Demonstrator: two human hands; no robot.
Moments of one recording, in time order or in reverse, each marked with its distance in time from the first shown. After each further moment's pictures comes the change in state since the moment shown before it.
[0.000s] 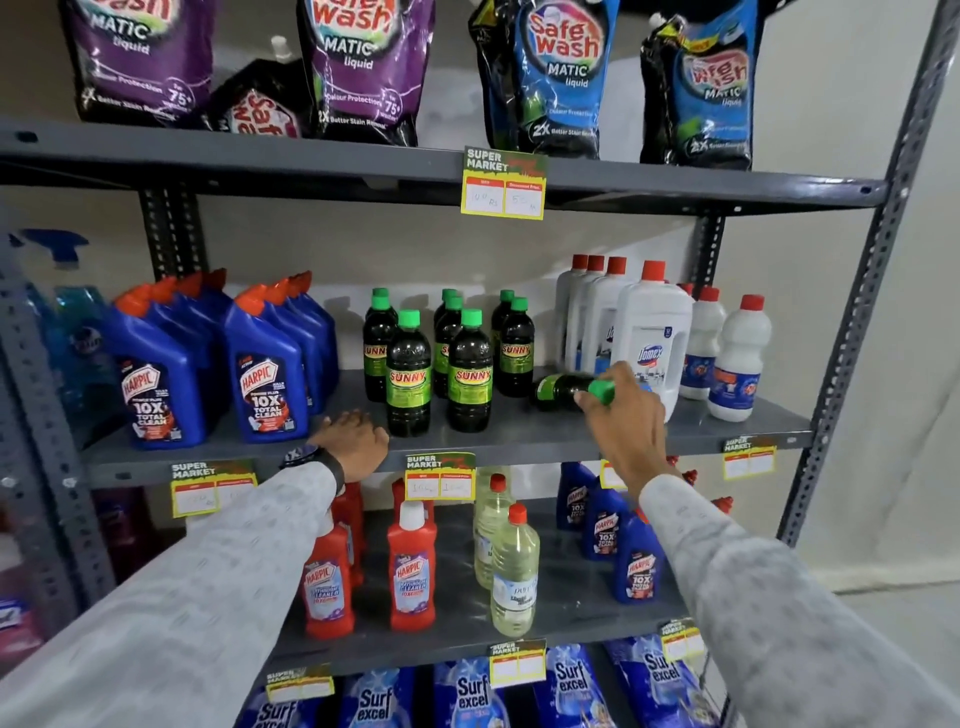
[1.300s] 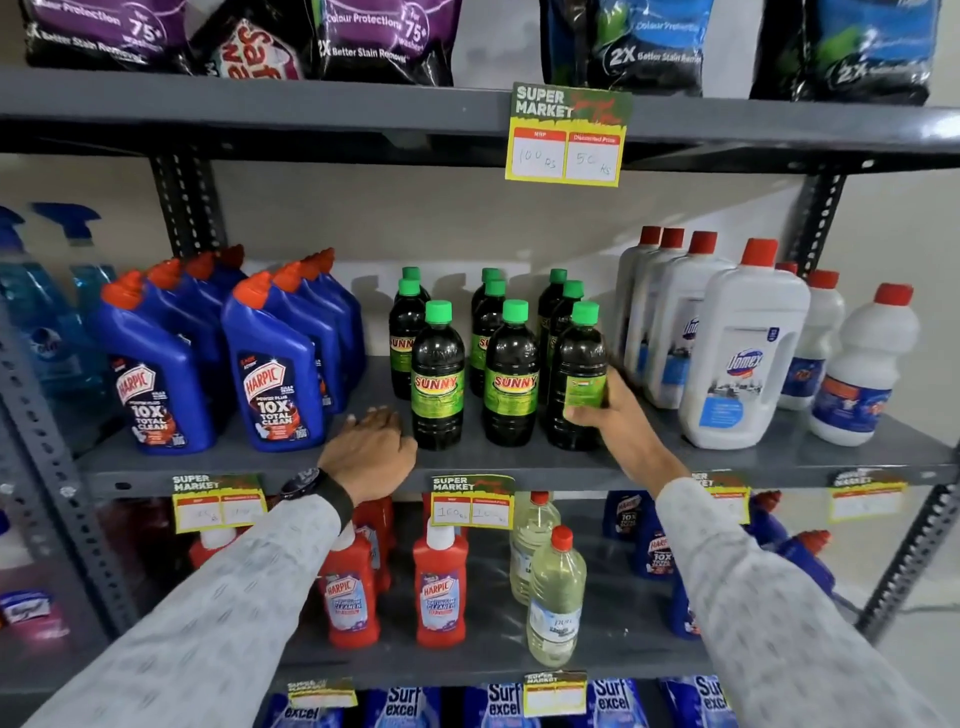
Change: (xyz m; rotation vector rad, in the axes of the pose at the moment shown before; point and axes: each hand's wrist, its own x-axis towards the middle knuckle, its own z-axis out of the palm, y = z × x) left_hand 0.014 -0.002 0.011 0.018 0.006 0.060; right_hand 0.045 0.012 0.094 0.662 -0.546 0.206
